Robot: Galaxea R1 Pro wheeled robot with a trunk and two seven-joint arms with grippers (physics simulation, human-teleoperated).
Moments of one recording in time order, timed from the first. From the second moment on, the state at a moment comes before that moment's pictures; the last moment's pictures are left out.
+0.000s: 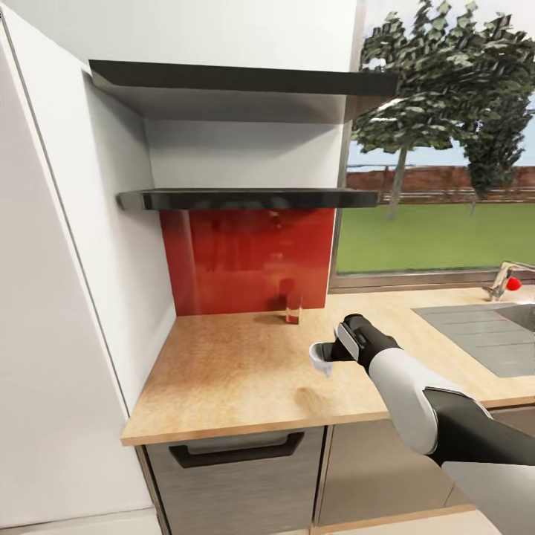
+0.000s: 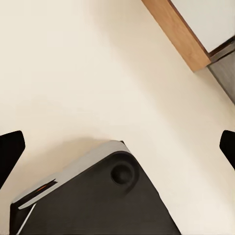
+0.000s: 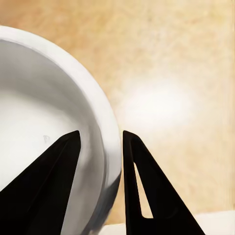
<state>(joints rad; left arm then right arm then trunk) 0.24 0.00 0.28 -0.25 0.91 -0.50 -0.27 -1.17 0.08 -0.19 -0.24 0.18 0.82 -0.06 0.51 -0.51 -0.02</state>
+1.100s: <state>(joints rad) 0.24 0.00 0.28 -0.25 0.91 -0.50 -0.27 -1.17 0.08 -0.19 -0.24 0.18 0.82 -0.06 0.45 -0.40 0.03</state>
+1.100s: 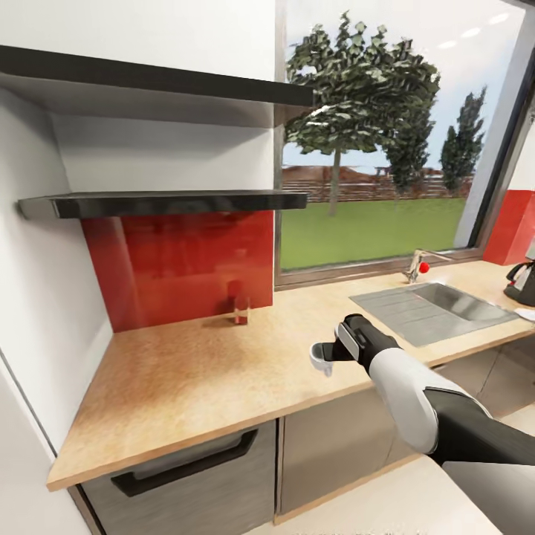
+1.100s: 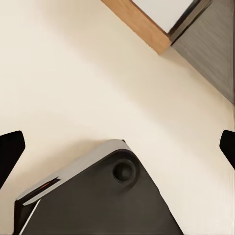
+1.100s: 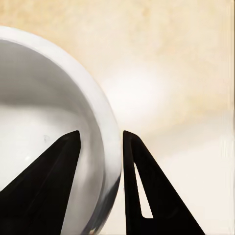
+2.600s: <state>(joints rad) 0.24 0.00 0.27 -0.25 0.91 -0.50 -0.27 -1.17 0.08 -0.19 -0.24 0.18 0.82 -0.06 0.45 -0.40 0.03</state>
